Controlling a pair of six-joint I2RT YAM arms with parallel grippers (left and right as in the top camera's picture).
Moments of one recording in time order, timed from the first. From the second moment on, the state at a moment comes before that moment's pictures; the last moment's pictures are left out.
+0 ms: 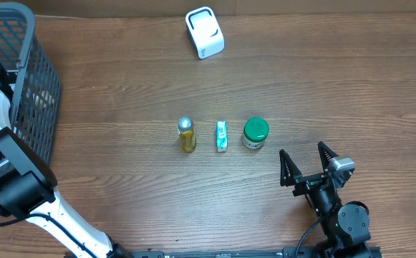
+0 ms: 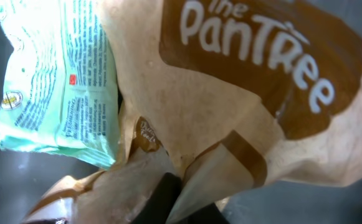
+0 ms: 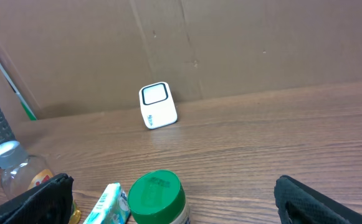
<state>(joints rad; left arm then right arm) 0.59 2.16 1.73 -0.76 -0.15 0.41 0.29 0.01 0.02 -0.03 0.02 0.25</state>
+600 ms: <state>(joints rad) 0.58 1.61 2.05 -0.85 -0.03 -0.05 0.29 0.01 0.02 -0.03 0.02 0.25</state>
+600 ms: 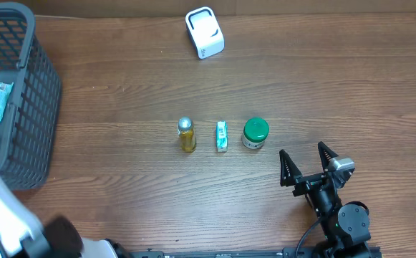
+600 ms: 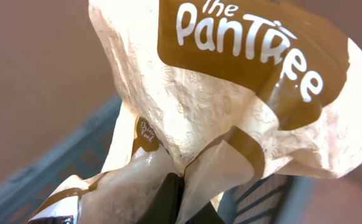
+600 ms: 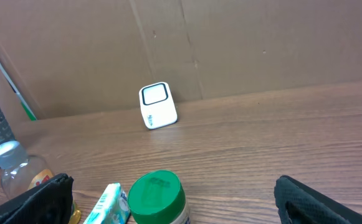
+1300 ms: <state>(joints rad) 0.23 1.44 2.04 -1.44 0.39 -0.17 0.29 0.01 0.02 -0.03 0.02 0.25</state>
